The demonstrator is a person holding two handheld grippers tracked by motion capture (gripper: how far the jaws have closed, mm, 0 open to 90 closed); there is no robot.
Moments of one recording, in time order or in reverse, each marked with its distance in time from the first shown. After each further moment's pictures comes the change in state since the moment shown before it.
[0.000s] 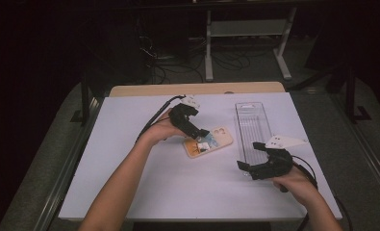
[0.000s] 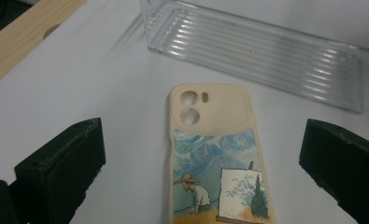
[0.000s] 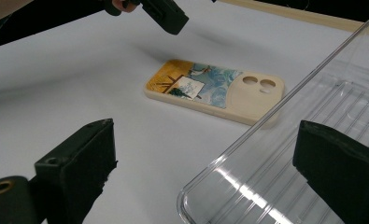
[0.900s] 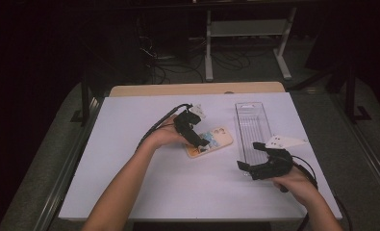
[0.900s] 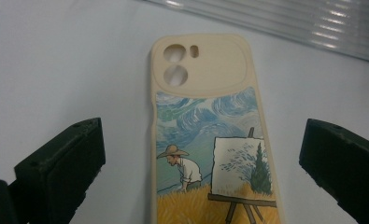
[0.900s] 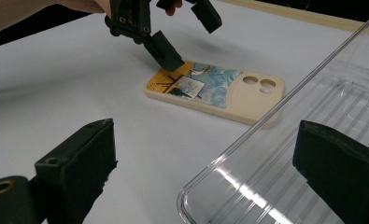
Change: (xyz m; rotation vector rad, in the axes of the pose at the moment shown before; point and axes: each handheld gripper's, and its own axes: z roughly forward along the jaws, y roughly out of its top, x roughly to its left) left arm -0.009 -0.011 0.024 0.163 -0.013 0.038; right arm 0.000 0.000 0.000 0.000 0.002 -0.001
